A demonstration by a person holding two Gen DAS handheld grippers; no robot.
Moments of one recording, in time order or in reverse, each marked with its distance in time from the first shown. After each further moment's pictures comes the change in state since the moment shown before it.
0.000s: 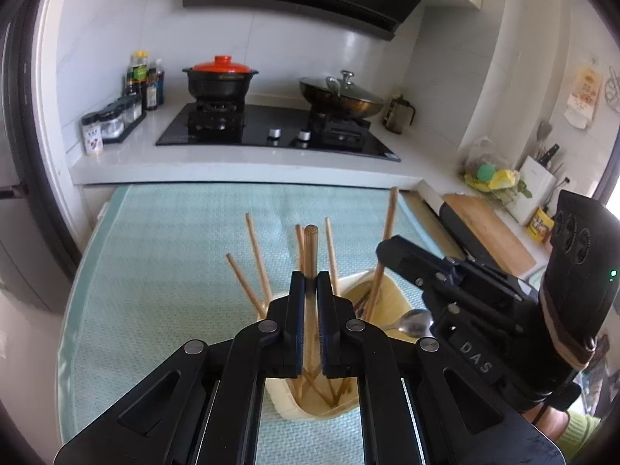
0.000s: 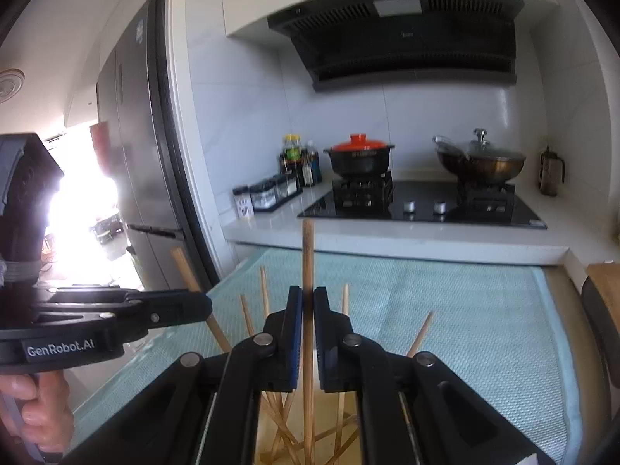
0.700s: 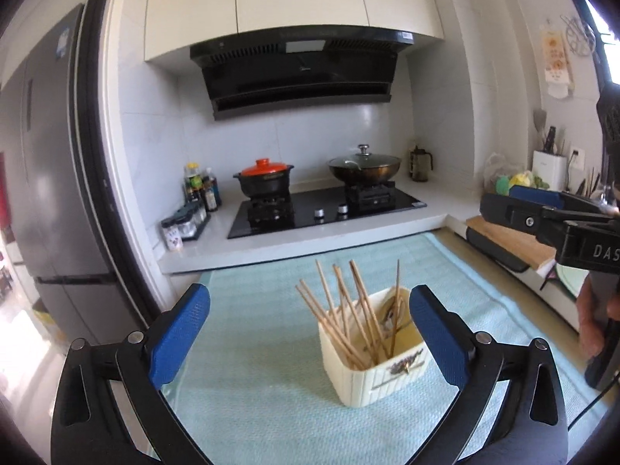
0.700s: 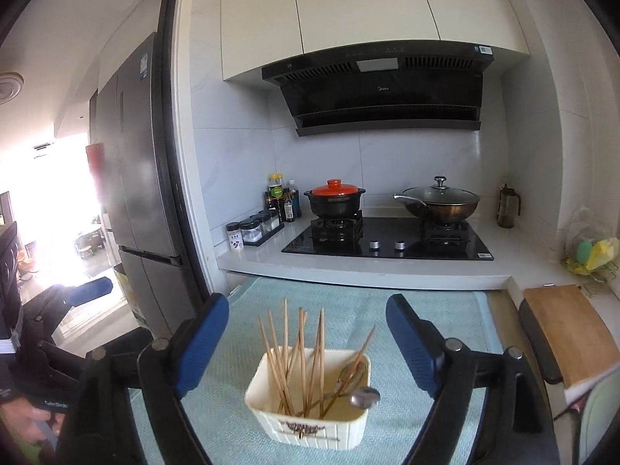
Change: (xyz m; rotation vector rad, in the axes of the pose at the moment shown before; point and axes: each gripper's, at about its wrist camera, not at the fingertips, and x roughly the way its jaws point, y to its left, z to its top) left arm -0.162 -0.062 -0.067 0.221 -0.329 0.289; right arm -0.174 0.032 0.029 -0.019 -0.136 -0.115
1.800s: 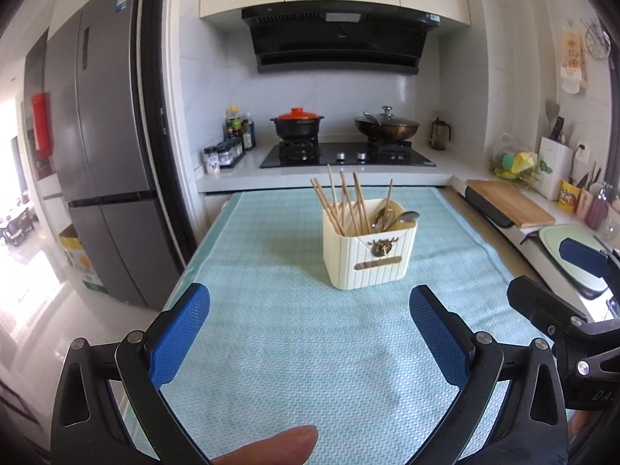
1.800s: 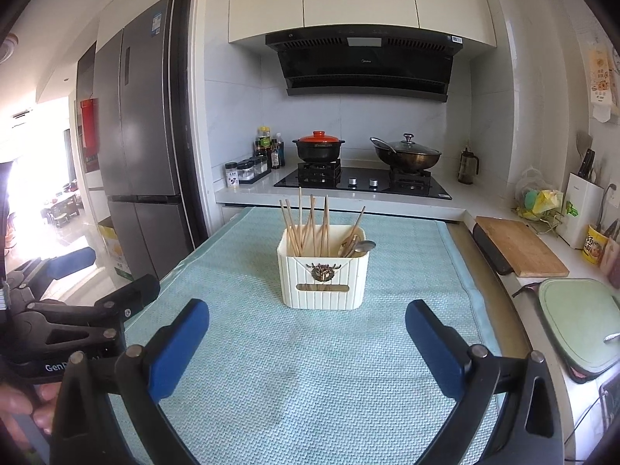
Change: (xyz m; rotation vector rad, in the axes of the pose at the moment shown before) left arm -0.133 -0.023 -0.094 -0.129 0.147 0.072; right arm -0.152 0.078 -0.121 -0.028 0.136 -0.129
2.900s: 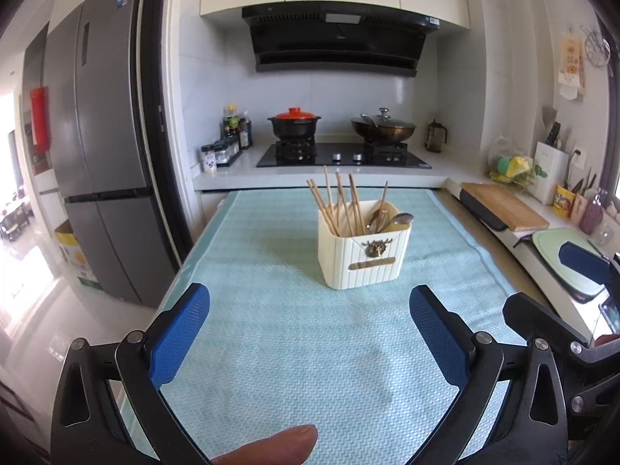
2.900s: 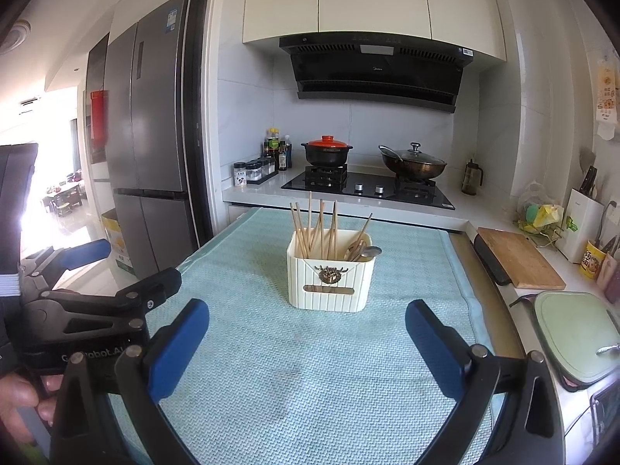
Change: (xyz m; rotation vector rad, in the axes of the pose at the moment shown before) left arm -0.007 -0.001 0.002 -0.018 0.002 -0.022; right arm -0.015 0.017 0.000 -0.044 -0.011 -0.001
